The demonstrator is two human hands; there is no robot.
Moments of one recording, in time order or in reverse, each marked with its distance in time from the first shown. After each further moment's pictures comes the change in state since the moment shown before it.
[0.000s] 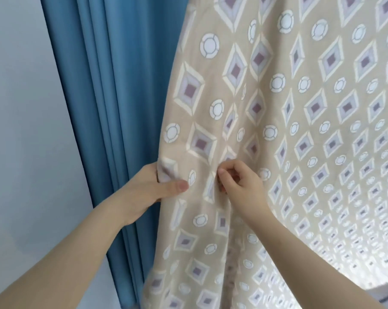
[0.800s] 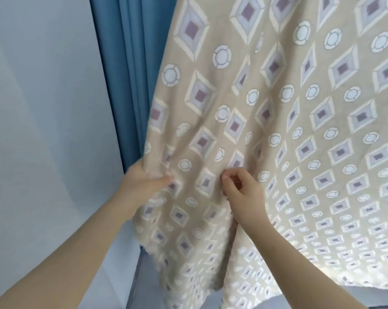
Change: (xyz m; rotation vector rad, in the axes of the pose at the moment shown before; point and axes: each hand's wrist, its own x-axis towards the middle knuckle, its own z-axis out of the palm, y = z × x) left_hand -0.049 -0.062 0.032 0.164 0.748 -0.210; right_hand -0.061 0.042 -0.006 0.062 -0.175 0.123
